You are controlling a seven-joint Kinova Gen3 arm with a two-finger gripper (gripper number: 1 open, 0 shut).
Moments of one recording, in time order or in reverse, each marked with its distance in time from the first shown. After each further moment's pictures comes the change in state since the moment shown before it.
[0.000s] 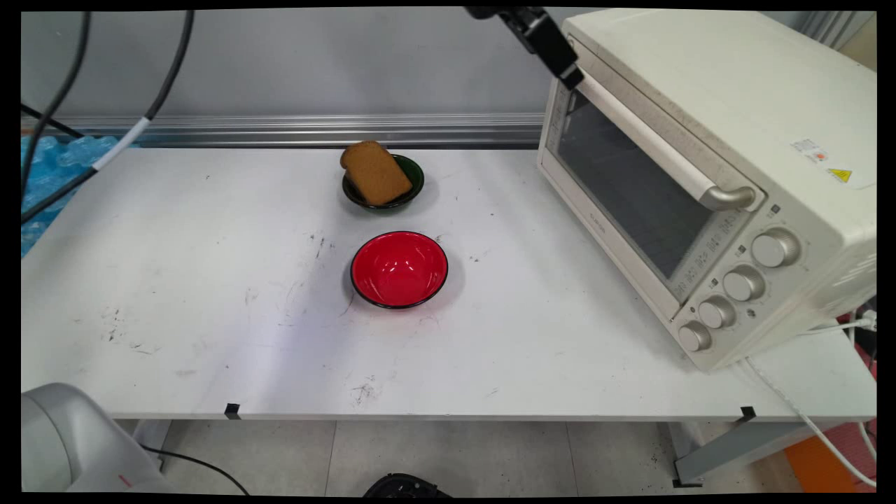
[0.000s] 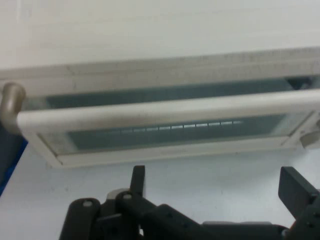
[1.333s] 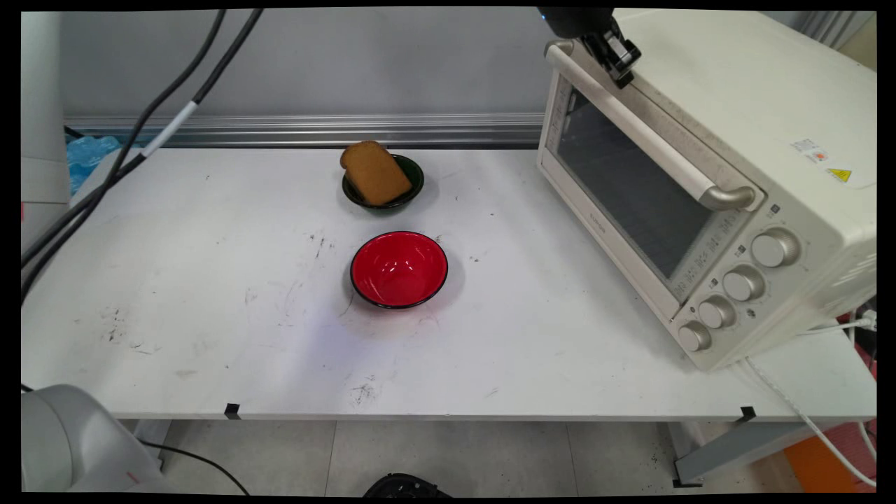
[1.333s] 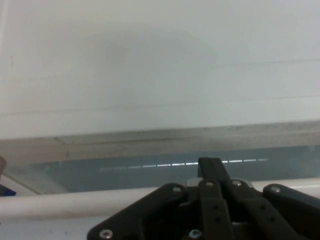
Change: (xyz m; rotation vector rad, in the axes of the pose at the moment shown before) arm 0.052 0.002 0.089 0.040 -0.018 -0.011
